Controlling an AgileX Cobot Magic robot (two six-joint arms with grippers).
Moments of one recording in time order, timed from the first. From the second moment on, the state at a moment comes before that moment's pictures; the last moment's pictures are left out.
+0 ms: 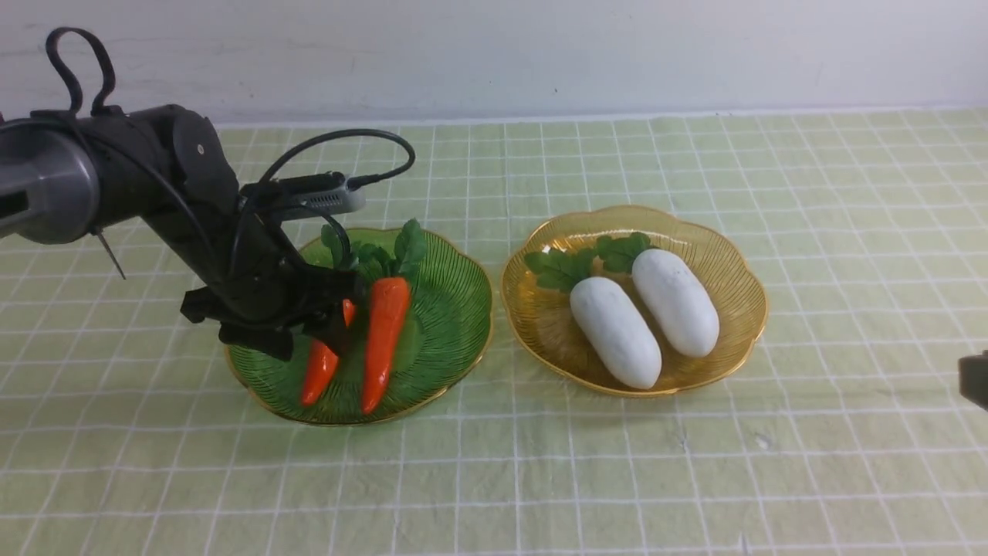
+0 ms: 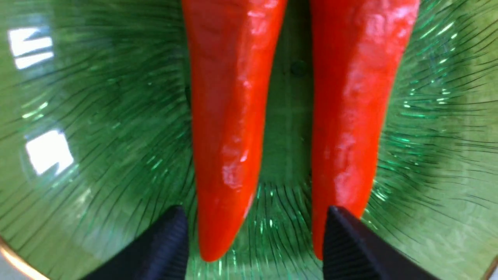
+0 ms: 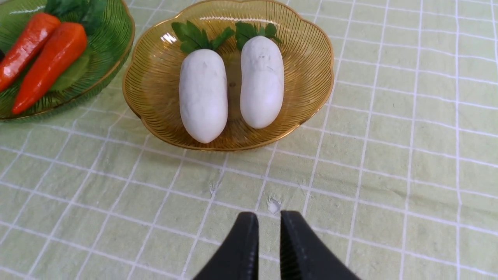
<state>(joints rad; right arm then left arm) 0.21 0.72 -0.67 0.15 0.74 -0.12 -0.13 1.91 -1.37 -0.25 0.89 0.02</state>
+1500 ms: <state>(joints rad) 0.21 0.18 -0.20 0.21 -0.06 -0.16 -0.13 1.79 -1.37 -0.32 0.98 0.12</state>
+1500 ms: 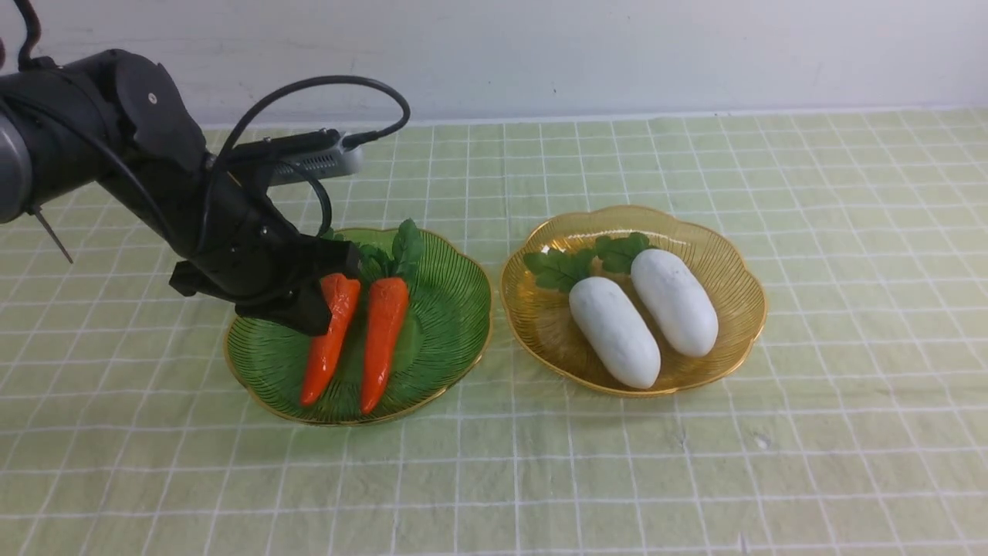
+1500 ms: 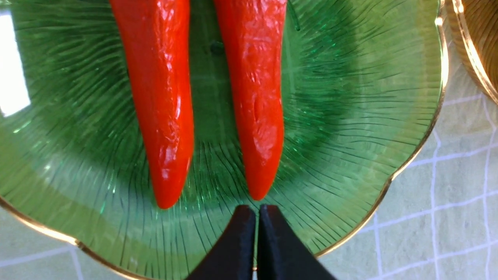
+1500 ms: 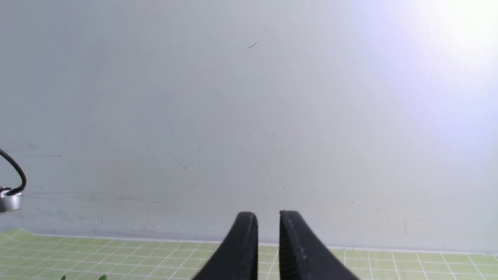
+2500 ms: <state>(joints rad) 0.11 -0.01 0.03 0.10 0.36 -0.16 -0.13 1.55 -1.37 -0.43 1.15 0.12</state>
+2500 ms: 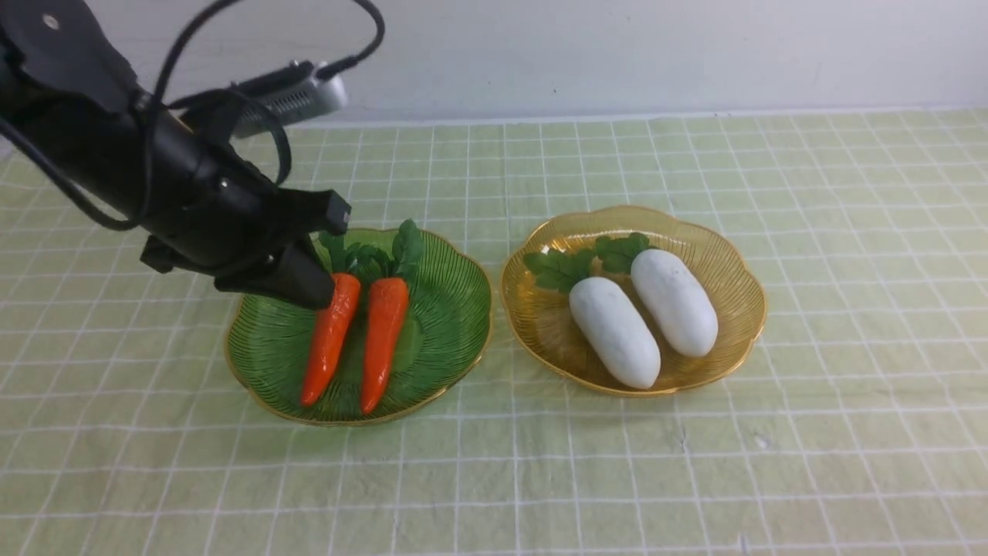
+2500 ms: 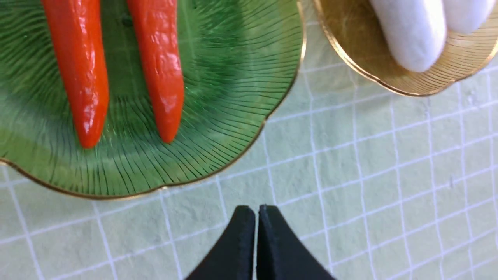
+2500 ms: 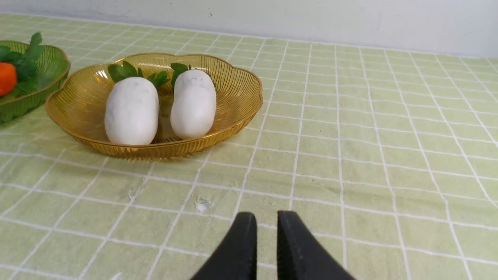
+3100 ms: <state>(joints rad) 0.03 -0.01 0.03 0.10 0.37 -0.16 -0.13 1.07 -1.37 -0.29 1.26 0.12</state>
